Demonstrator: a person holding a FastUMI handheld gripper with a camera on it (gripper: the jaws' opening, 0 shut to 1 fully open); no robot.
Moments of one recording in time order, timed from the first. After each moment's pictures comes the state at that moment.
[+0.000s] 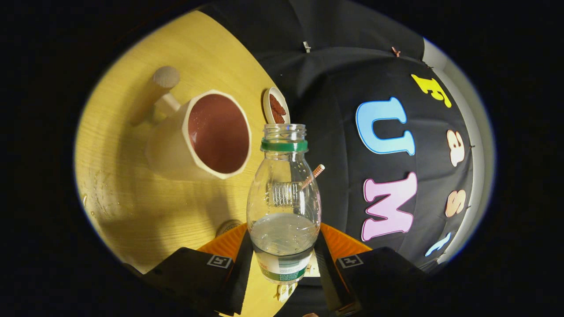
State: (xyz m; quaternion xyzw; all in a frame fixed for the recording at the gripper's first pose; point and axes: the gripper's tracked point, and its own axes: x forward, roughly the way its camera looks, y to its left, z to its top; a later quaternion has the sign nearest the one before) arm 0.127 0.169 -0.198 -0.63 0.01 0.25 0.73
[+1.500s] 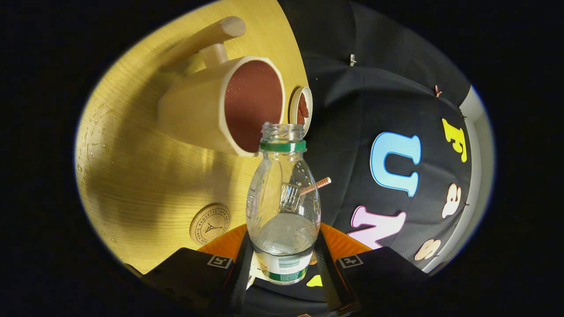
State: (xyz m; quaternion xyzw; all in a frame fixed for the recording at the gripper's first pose) arm 0.147 0.168 -0.200 -0.74 -0.04 0.26 0.62
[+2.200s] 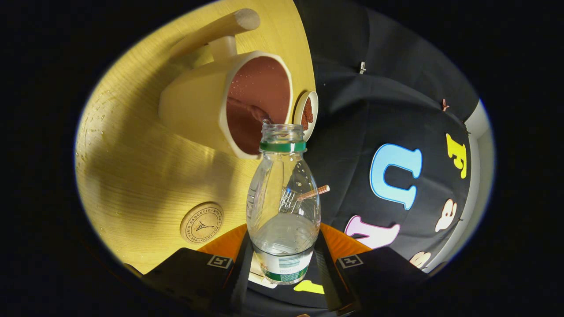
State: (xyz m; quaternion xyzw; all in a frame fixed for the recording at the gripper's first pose) arm 0.154 0.176 -0.196 -0.77 -0.06 0.27 0.58
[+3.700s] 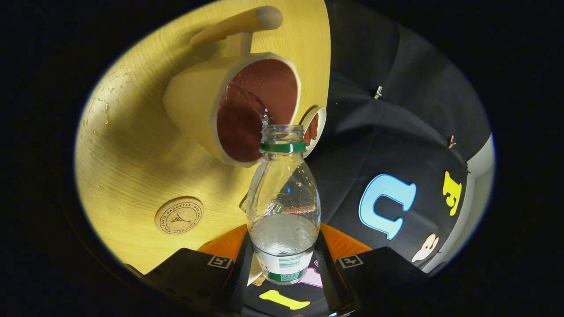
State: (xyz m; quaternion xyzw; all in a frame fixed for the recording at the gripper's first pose) arm 0.168 0.196 -0.181 -0.82 -0.12 0.29 0.48
